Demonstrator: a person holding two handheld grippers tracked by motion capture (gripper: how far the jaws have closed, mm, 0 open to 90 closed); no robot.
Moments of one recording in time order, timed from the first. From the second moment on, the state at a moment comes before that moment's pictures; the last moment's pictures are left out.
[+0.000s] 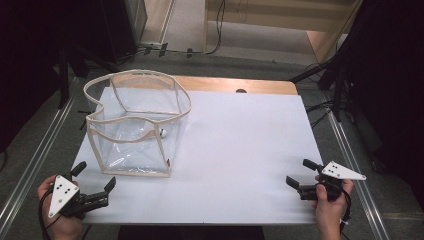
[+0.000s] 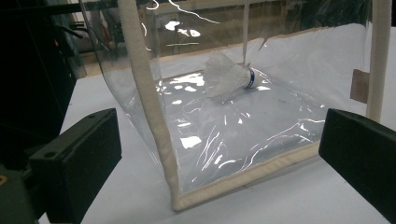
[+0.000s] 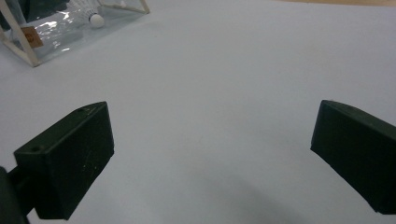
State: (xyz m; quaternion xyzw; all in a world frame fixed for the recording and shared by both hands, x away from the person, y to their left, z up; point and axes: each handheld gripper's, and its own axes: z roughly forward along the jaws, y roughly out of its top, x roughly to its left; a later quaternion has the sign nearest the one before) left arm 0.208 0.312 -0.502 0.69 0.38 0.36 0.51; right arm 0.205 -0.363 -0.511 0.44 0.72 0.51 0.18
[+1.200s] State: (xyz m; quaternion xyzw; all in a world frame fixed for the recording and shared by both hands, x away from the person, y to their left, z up) left arm 0.209 0.310 -0.502 0.69 0.38 0.36 0.50; right arm 0.203 -0.378 -0.519 0.45 0.70 0.52 0.18
